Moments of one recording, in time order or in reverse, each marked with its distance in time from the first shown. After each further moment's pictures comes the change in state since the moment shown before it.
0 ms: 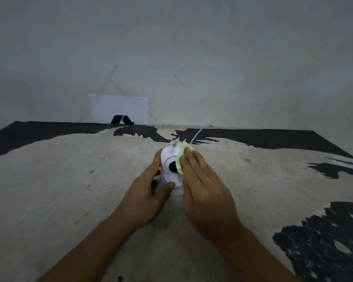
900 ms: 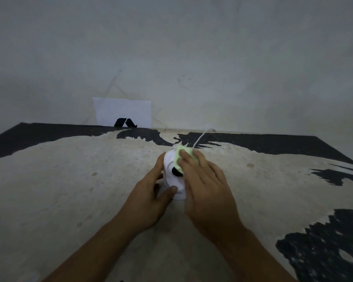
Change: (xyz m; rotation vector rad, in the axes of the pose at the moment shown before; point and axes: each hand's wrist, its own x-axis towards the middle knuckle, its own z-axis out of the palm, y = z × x) left_hand -0.001 0.002 -0.002 -0.027 0.010 0.015; right_hand 0.009 0.002 0.004 -0.006 0.019 -0.011
